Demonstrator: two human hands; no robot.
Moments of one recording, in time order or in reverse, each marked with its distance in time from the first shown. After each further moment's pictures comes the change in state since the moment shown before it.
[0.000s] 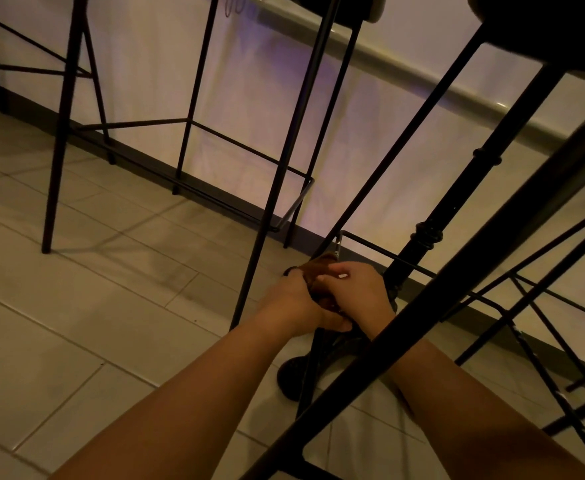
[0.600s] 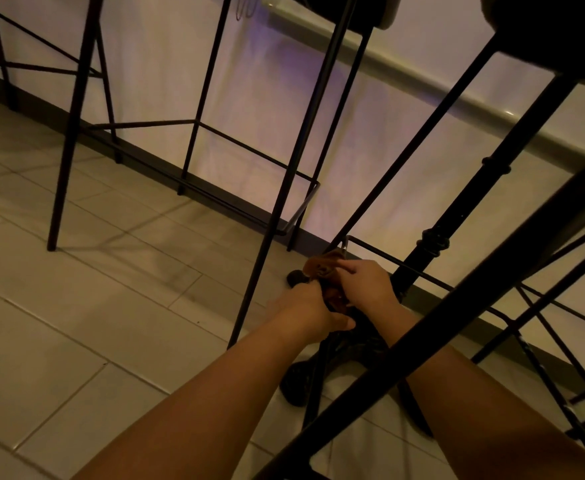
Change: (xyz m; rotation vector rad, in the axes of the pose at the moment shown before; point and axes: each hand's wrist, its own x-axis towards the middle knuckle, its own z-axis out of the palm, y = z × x) left_hand 0.002 0.004 0.008 0.236 -0.006 0.026; right_hand 0.023 -0.005 -0.003 -0.029 -0.047 0.011
